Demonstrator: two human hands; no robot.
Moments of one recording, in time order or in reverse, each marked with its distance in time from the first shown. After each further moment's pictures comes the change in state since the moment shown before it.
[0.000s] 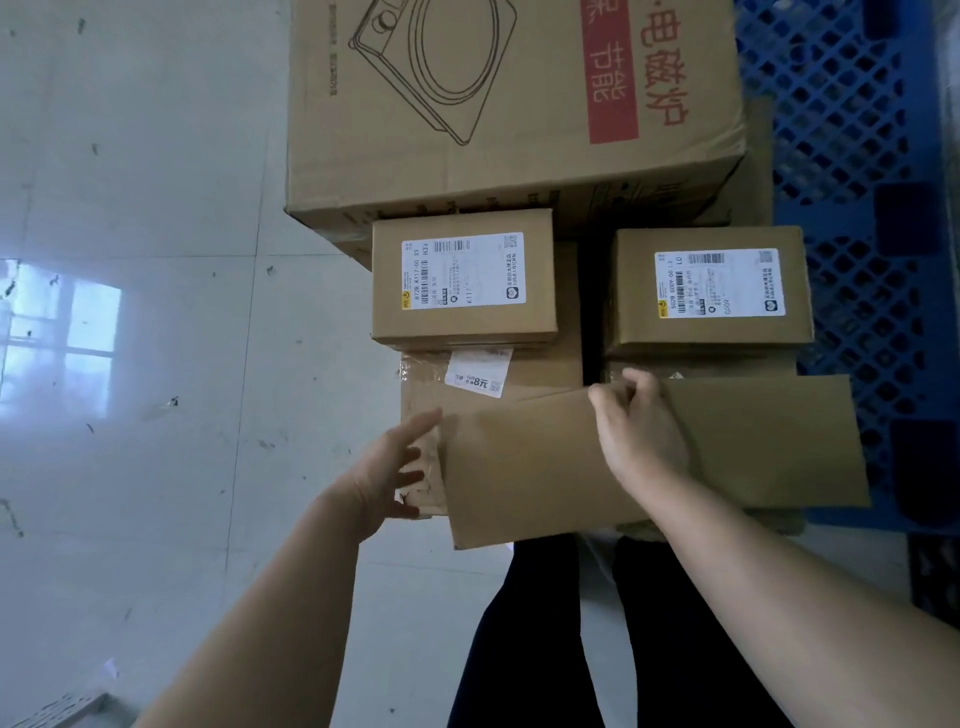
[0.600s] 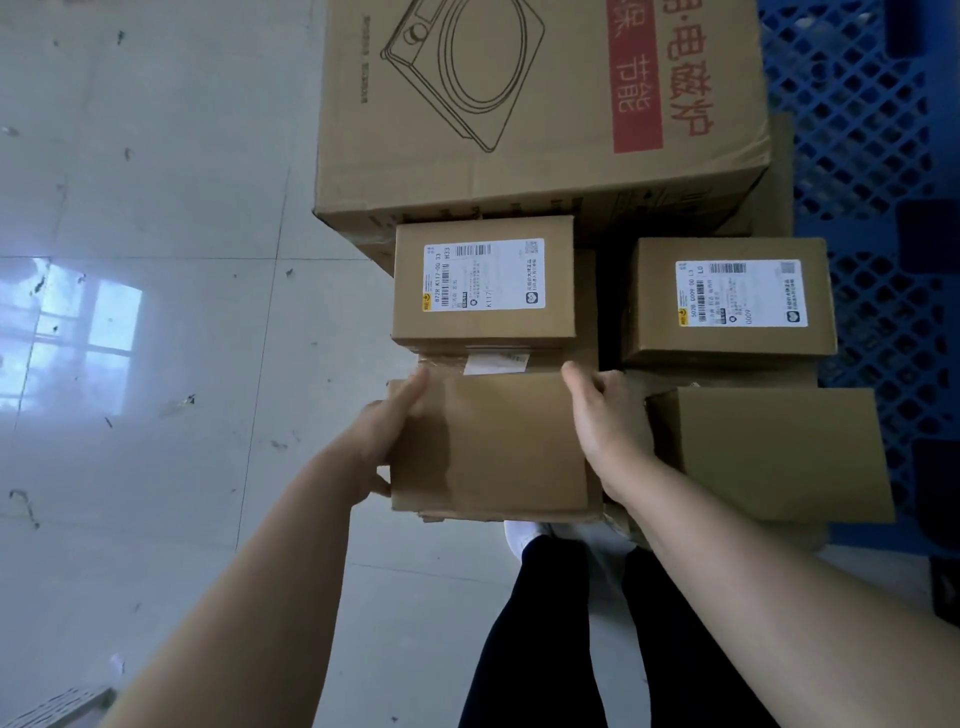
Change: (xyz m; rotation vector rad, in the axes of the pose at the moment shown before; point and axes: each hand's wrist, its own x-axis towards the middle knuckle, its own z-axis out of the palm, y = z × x) left_hand -0.011 0.030 -0.020 0.096 0.101 0.052; right_hand -0.007 -0.029 0.030 0.199 -0.079 -0.031
